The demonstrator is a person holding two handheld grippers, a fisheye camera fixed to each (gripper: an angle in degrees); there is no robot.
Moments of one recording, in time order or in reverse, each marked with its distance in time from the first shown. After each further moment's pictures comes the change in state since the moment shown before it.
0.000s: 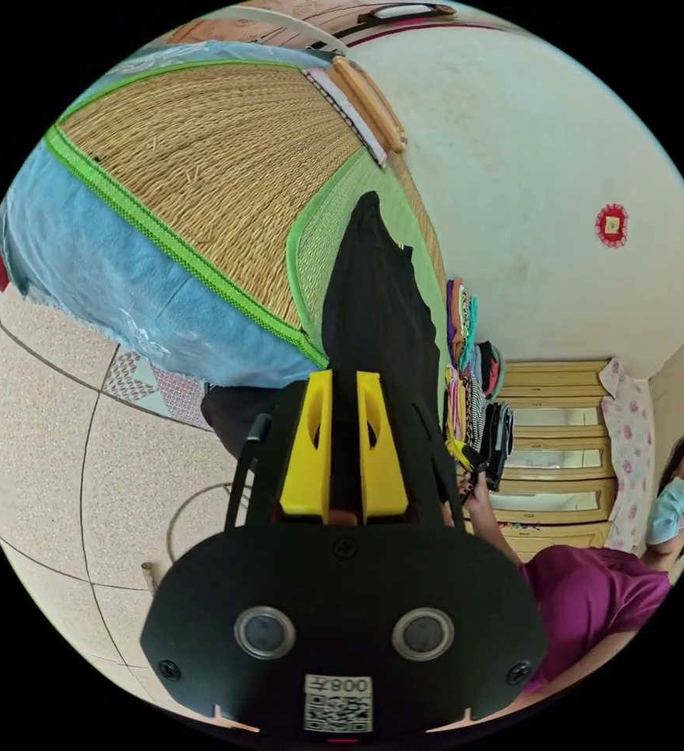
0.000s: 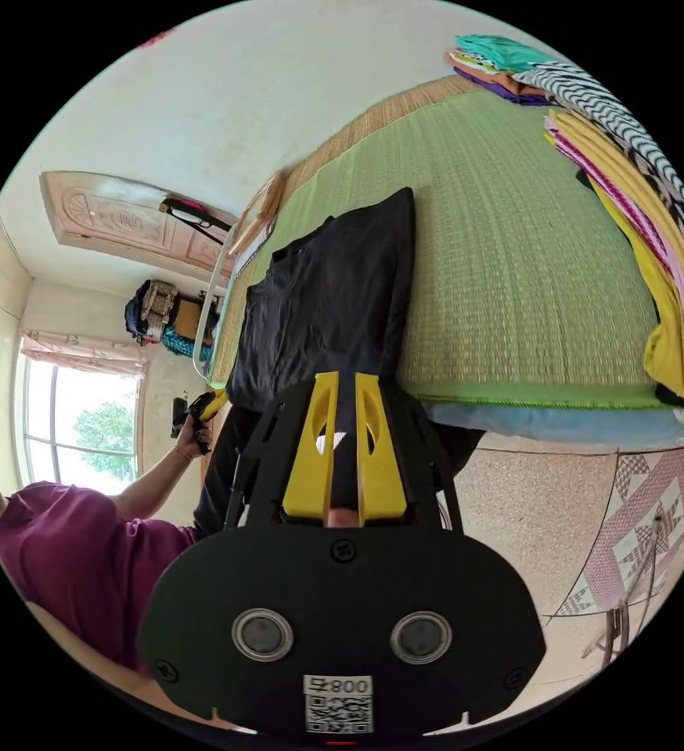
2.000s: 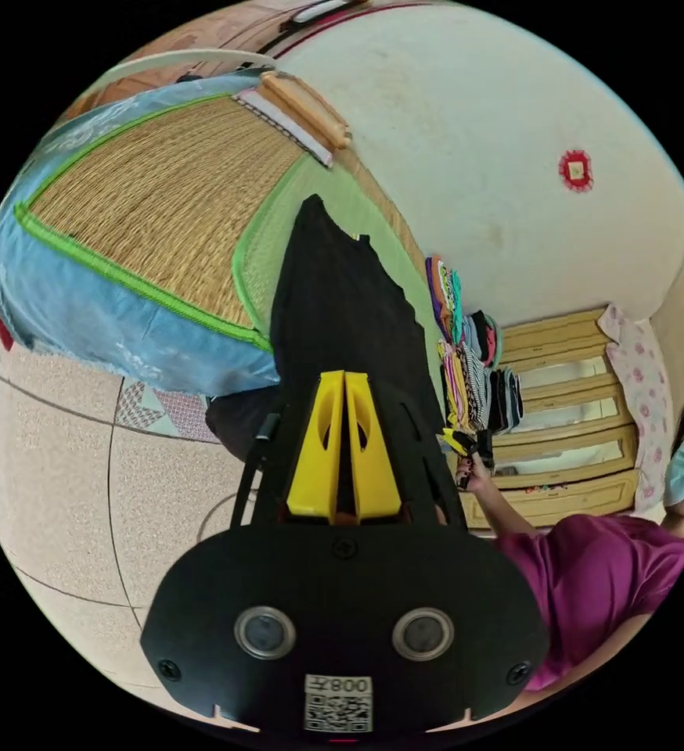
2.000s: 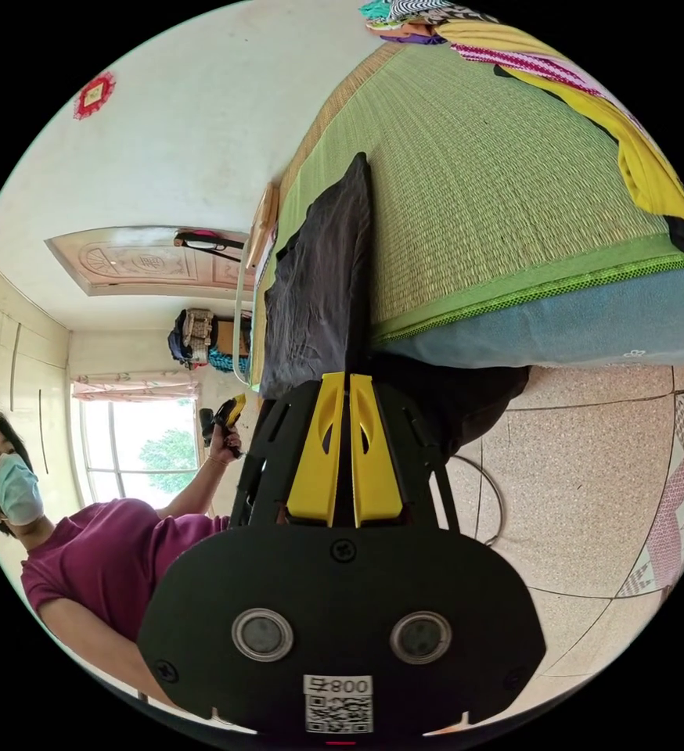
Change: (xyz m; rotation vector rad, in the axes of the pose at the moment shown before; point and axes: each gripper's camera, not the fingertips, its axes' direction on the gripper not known) left arm 0.142 0.085 0.140 -0.004 -0.049 0.197; right arm 0.113 0.087 -0.004 -0.036 -0.239 0.141
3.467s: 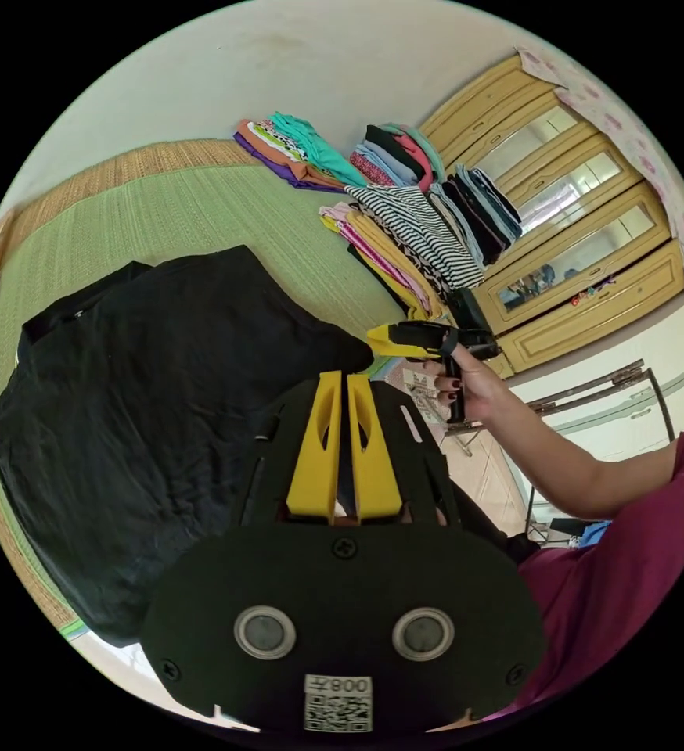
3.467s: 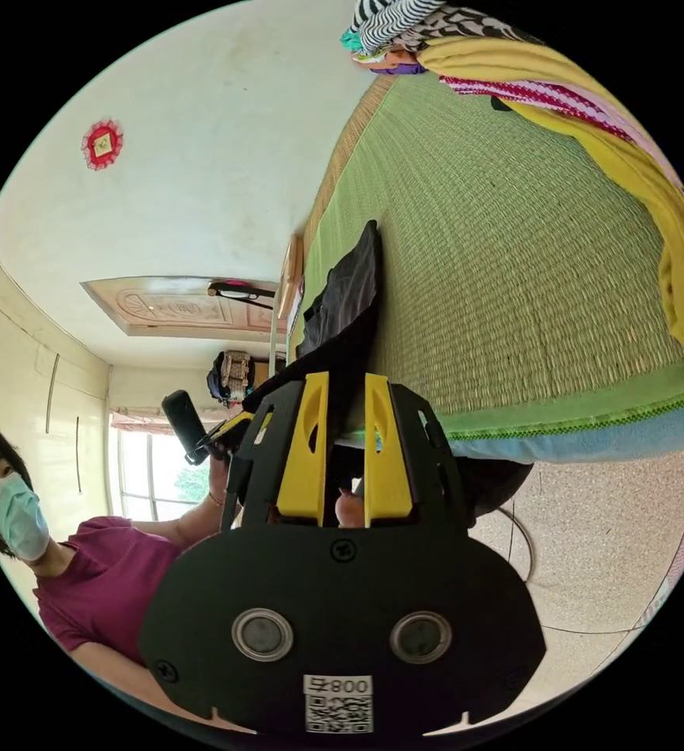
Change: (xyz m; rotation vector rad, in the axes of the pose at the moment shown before) left arm 0.389 0.041 0.578 -0.437 -0.113 0.689; right arm 0.052 -0.068 0.002 0.138 -0.167 0.032
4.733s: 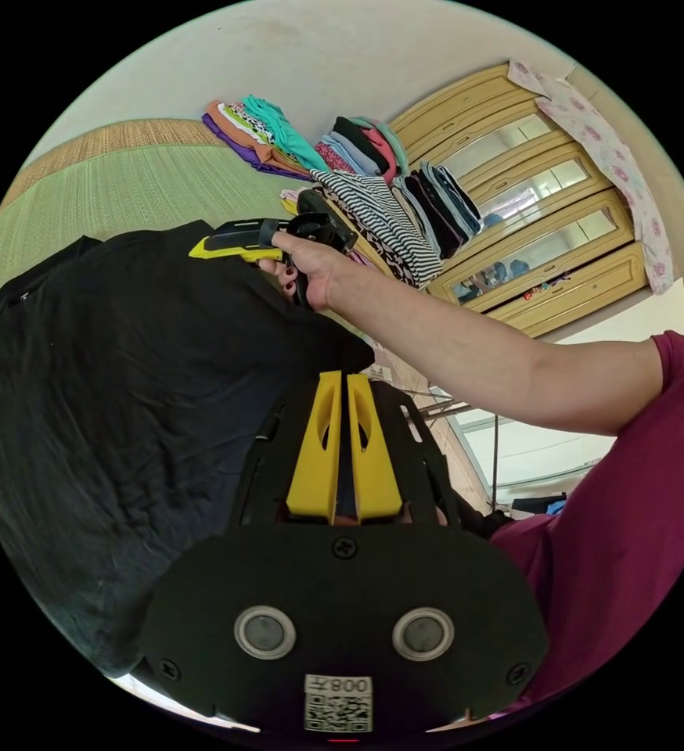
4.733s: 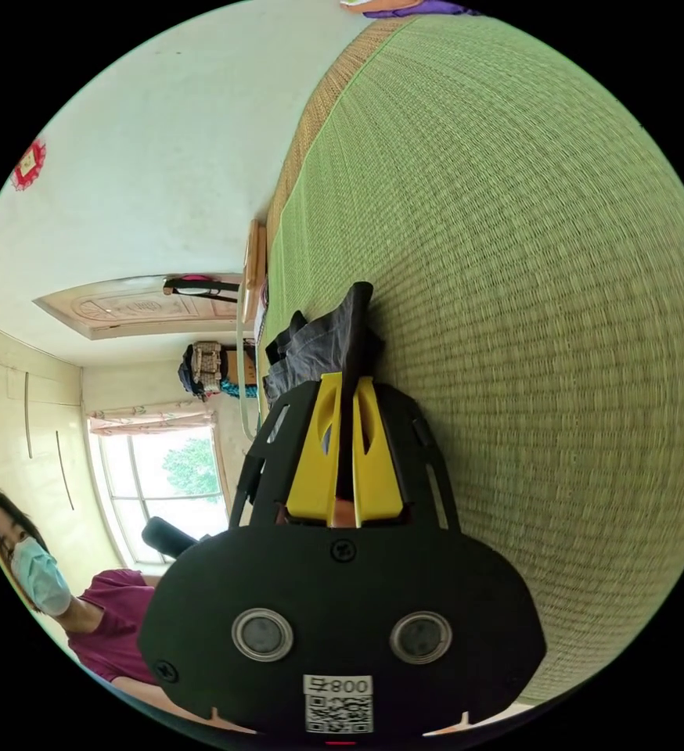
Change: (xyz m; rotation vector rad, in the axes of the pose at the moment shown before) left arm -0.033 -0.020 0.026 -0.215 0.434 -0.322; right arm -0.031 -0.202 0.155 -0.148 0.094 0.034
